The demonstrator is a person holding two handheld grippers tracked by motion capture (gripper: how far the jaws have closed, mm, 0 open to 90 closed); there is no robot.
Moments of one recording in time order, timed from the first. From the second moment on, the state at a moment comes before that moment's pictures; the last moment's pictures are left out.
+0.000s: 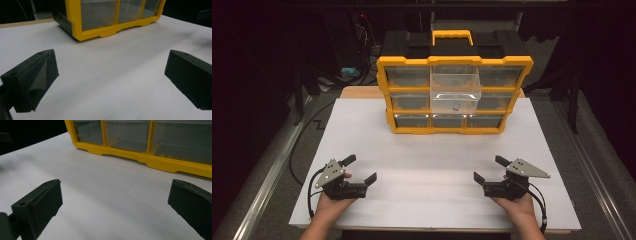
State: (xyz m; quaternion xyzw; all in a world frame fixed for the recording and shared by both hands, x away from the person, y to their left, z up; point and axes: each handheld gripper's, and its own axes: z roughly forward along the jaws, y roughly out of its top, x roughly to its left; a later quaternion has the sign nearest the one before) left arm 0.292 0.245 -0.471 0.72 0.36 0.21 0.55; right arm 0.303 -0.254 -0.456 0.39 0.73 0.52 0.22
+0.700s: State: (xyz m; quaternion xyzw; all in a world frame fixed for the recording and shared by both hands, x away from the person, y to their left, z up) left arm 0.289 0.247 -0.467 0.72 0.35 0.22 0.55; right arm 0.298 -0.256 -0.454 0.38 0.74 0.51 0.24
